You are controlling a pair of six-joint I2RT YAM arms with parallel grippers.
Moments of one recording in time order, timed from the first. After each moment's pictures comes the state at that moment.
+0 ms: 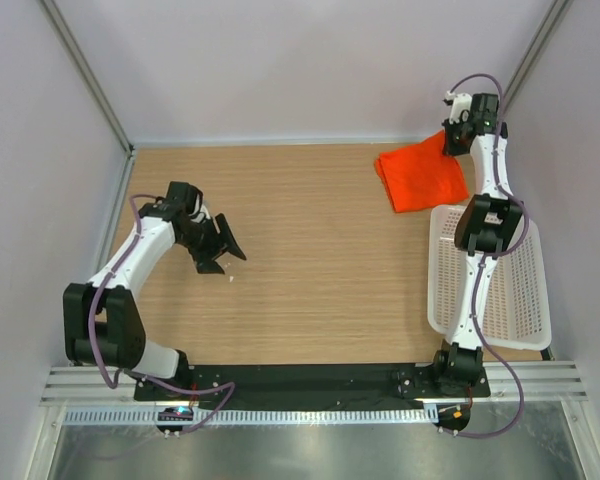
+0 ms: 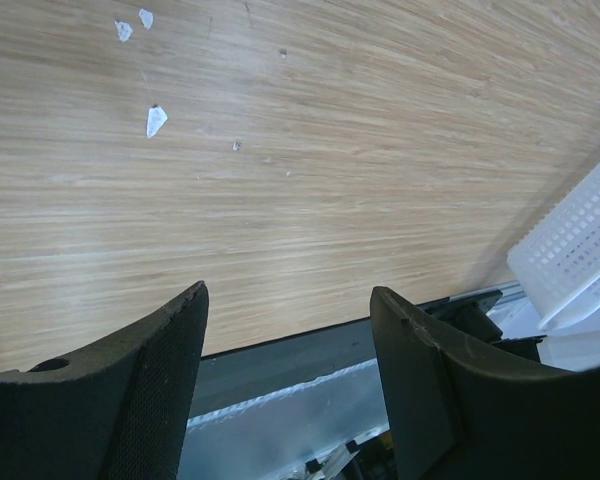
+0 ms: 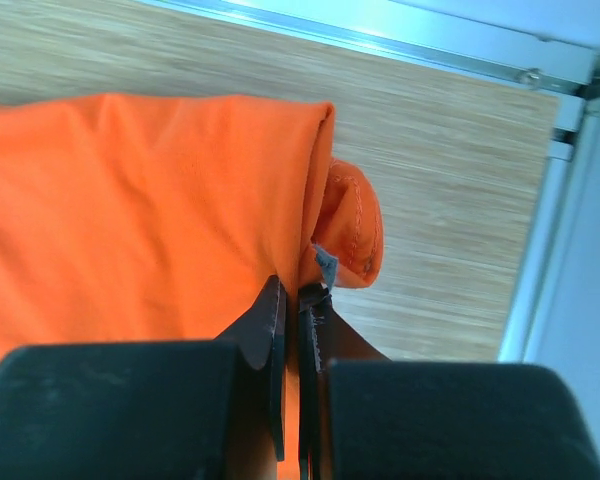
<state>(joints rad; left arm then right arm) -0.13 1.44 1.08 -0.88 0.40 -0.60 -0.20 2.57 2.58 -0.79 -0.21 -0.35</state>
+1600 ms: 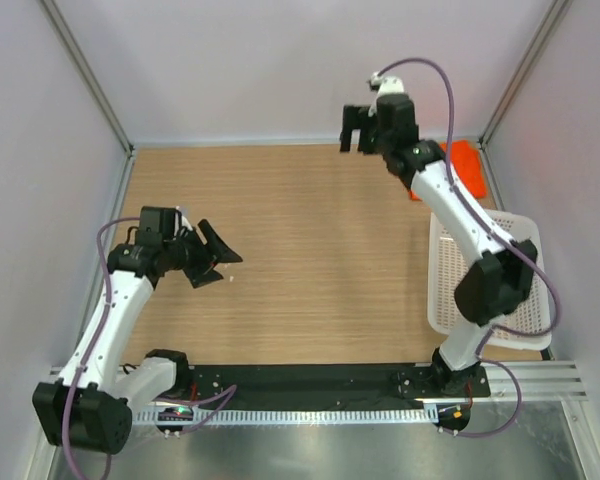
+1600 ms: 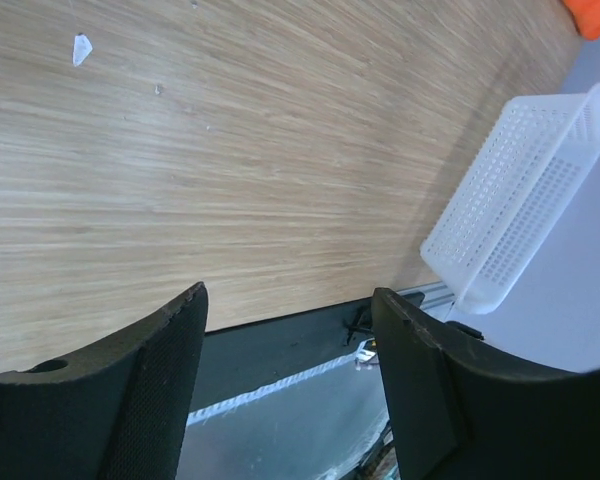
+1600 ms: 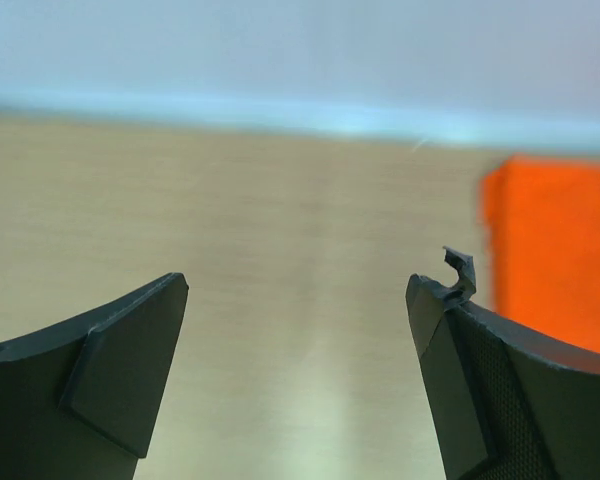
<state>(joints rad) -0.13 1.06 0.95 -0.85 0.44 -0.78 0.30 1.86 1.89 -0.43 0.19 0.15</state>
